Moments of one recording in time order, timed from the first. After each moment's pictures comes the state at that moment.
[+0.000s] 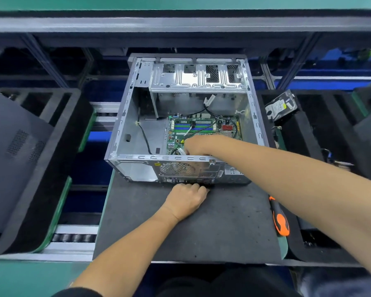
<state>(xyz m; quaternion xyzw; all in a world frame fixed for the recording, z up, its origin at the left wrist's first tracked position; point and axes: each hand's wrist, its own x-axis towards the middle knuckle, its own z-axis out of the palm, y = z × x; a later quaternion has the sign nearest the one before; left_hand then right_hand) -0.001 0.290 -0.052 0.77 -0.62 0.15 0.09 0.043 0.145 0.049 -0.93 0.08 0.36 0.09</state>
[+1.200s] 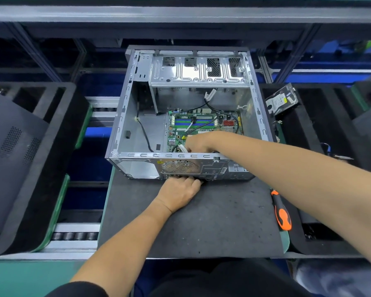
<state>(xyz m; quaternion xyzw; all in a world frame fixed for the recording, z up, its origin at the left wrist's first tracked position) 0.025 0.302 -0.058 0.73 -0.66 0.19 0.10 0.047 0.143 0.036 -0.91 0.05 0.39 0.14</state>
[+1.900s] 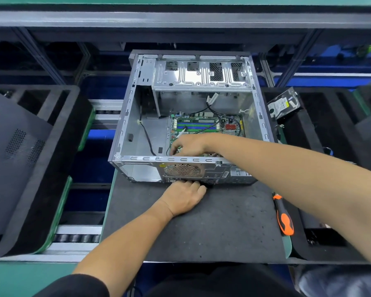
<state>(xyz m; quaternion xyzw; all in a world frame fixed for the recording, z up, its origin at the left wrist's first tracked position) 0.023 0.301 -0.055 0.69 -0.70 0.16 0.06 0.060 0.152 0.038 -0.90 0.05 0.32 0.31</state>
